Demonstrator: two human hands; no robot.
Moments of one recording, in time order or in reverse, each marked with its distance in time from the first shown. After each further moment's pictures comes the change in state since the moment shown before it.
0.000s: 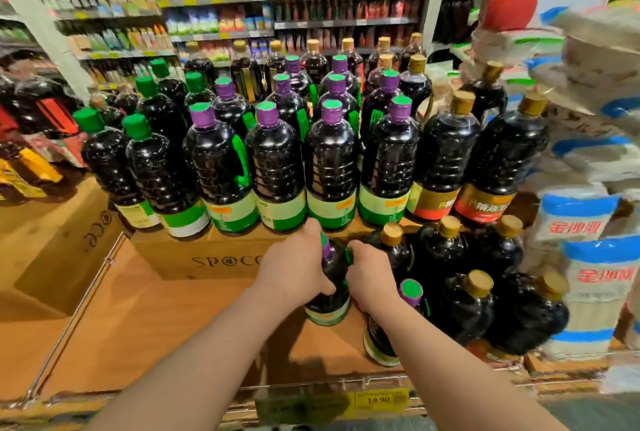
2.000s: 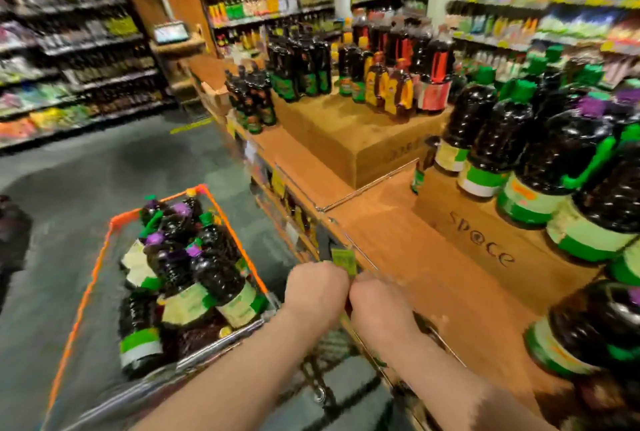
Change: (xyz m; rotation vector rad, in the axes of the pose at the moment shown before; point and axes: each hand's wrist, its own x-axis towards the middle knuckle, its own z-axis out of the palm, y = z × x) left_hand -0.299 -0.106 0.023 0.222 -0.092 -0.827; right_hand -0.218 -0.151 0.113 -0.540 -0.573 -1.168
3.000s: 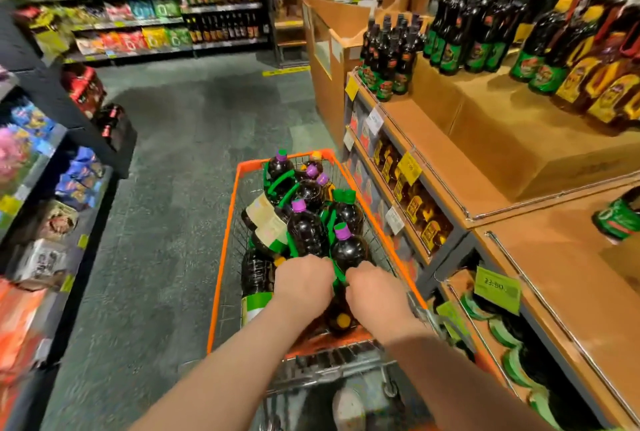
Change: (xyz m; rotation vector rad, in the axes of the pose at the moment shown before) left_hand -0.058 -0.333 0.154 -0.220 -0.132 -0.341; right_hand 0.163 -0.298 0.100 -0.072 -0.107 -0.267
